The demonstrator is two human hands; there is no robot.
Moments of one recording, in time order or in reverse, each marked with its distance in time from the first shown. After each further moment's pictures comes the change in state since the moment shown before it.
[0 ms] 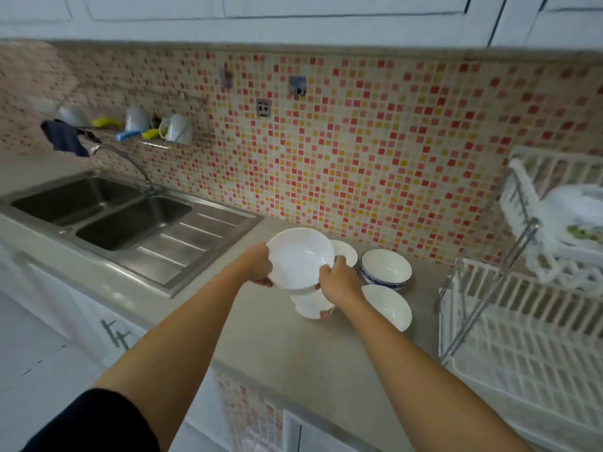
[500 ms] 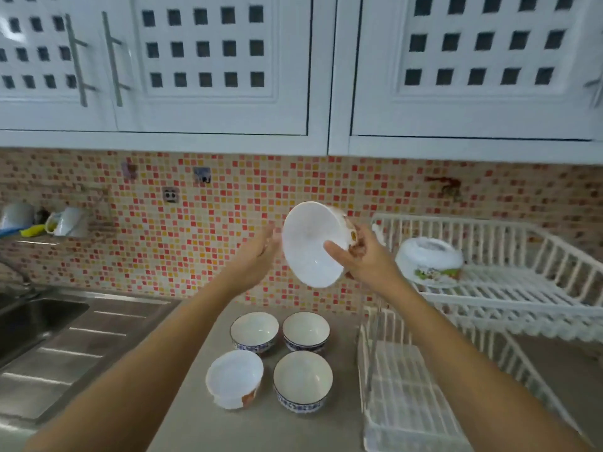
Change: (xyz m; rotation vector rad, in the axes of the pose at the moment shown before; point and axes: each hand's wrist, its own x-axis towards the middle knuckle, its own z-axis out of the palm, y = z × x) left_hand -0.059 0.185 -0.013 -0.159 0.143 0.744; right_hand -0.069 -0.013 -0.248 0.214 0.327 -0.403
